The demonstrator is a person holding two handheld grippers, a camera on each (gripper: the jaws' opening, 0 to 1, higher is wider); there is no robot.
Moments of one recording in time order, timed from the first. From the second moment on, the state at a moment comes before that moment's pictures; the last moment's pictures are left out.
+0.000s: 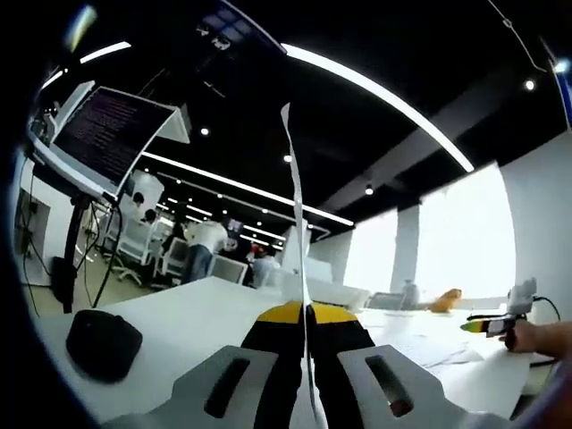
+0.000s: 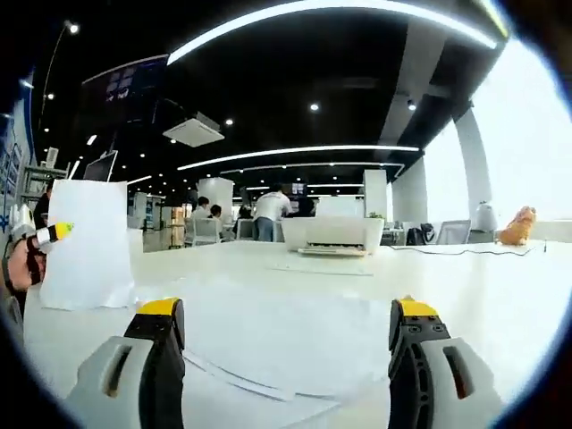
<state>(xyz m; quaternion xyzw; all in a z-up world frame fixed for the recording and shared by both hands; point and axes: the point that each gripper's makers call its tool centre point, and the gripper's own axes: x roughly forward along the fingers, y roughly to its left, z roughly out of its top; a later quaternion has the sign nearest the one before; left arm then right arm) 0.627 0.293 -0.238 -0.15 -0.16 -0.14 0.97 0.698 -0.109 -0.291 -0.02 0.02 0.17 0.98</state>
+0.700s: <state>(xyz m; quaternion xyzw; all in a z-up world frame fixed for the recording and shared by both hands) 0.627 0.288 -0.238 -0.14 -0.16 -0.15 0.97 0.693 -0.145 -0.331 -0.05 0.11 0.15 0.98</state>
